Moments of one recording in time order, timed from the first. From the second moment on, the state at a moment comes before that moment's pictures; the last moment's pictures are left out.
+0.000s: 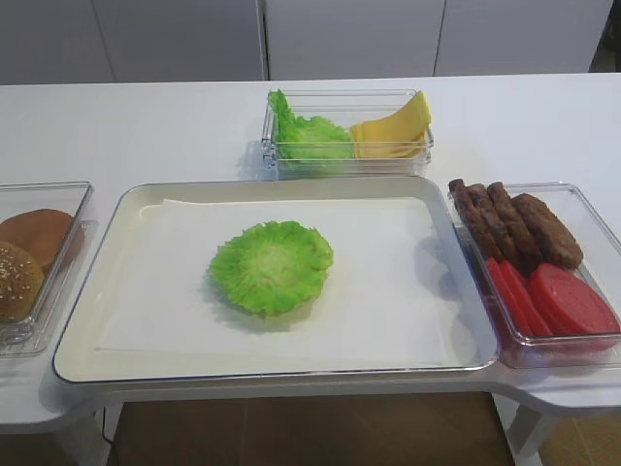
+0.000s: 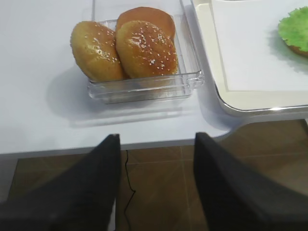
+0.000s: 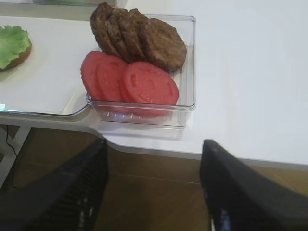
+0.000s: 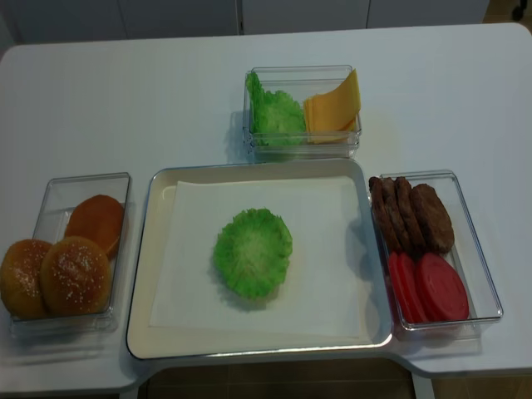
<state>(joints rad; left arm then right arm) 0.03 -0.02 -0.49 -0.01 1.19 -0.04 0.05 -0.02 -0.48 0.13 1.13 -0.07</state>
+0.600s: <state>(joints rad) 0.03 -0.02 -0.49 -0.01 1.19 -0.04 0.05 -0.02 -0.48 0.15 1.13 -0.06</state>
